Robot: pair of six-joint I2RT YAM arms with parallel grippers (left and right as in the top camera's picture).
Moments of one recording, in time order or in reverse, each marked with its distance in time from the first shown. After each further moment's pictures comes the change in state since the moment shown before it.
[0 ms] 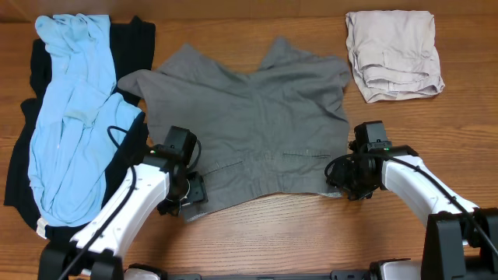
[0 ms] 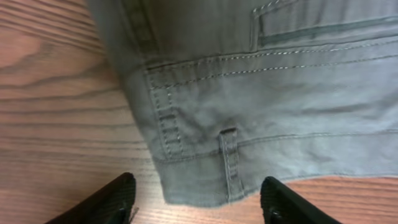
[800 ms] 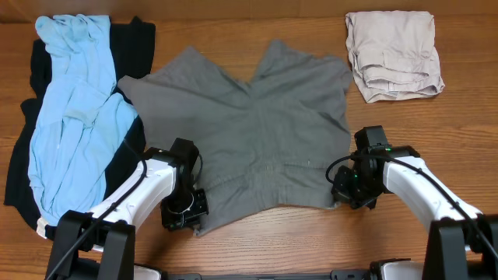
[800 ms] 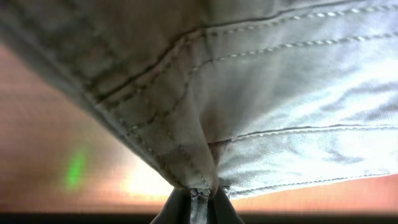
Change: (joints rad) left arm 0.001 0.117 -0.051 -0.105 0.210 0.060; right arm -0.001 -0.033 0.008 -0.190 -0.015 0.023
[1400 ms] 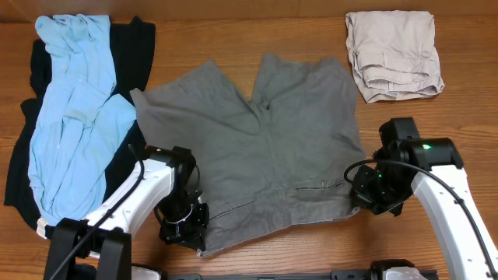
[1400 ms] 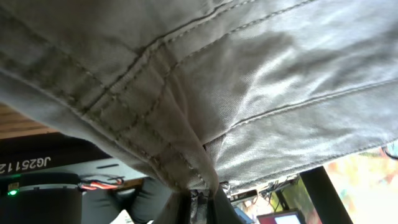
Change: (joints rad) left arm 0.000 -0.035 0.029 -0.270 0.188 0.217; right arm -0.047 -0.237 0.256 -0.525 0.011 0.002
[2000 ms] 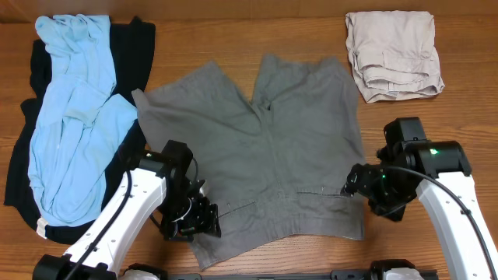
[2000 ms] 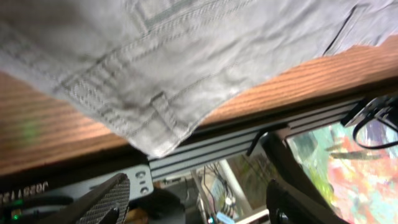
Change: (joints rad) left arm 0.000 -0.138 0.034 0.037 0.025 0.043; right arm -0.001 -0.052 0.019 0.022 -0.003 0.001
